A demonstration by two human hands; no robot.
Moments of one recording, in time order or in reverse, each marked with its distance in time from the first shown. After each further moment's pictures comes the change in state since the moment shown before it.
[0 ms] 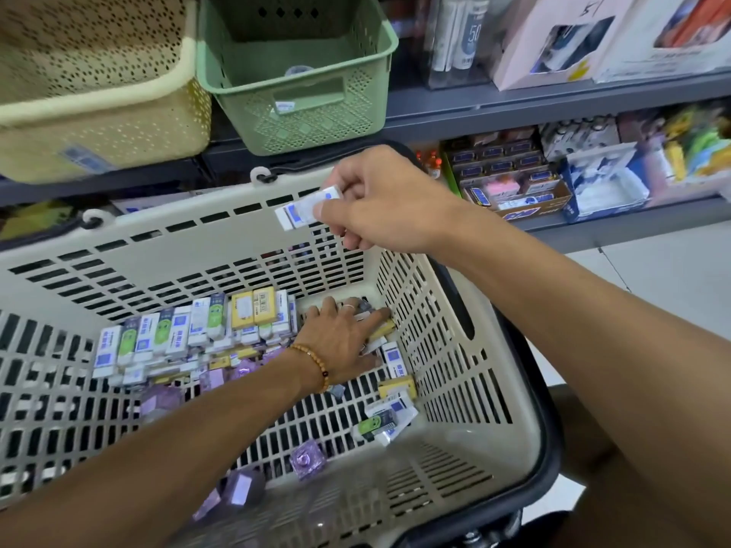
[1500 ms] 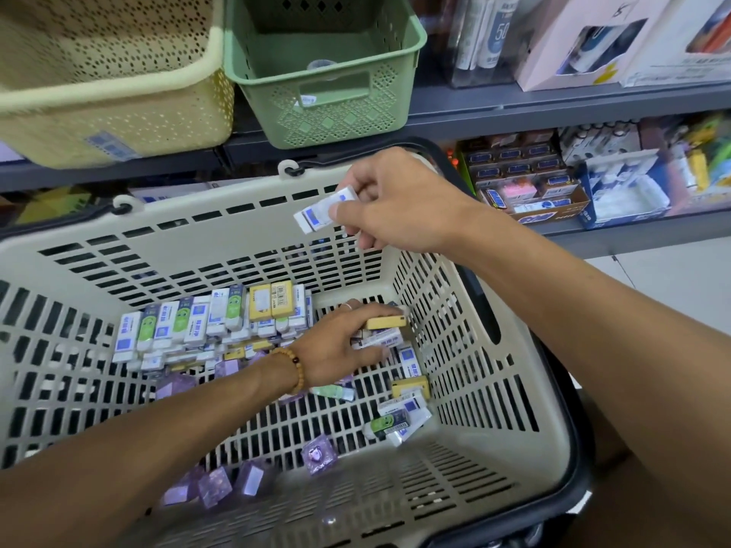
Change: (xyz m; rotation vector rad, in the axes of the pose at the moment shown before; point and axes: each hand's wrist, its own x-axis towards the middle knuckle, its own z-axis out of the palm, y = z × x) left_hand -0.036 -0.012 -0.025 -0.850 0.003 0.065; right_hand 0.009 0.001 0.007 -0.042 -0.042 0.022
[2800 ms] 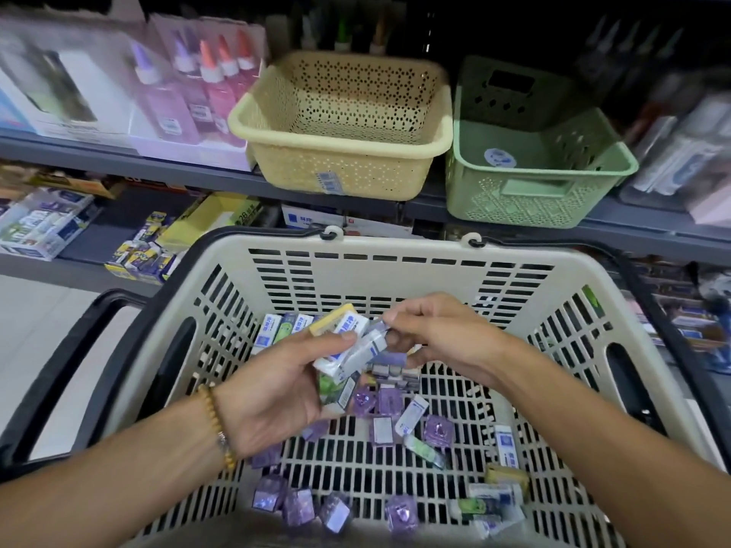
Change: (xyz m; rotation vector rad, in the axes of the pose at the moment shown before) left_hand -0.152 0.004 -0.103 -1.528 0.363 -0.325; right_hand 0.028 -0.016 0.111 0.449 -0.450 0.264
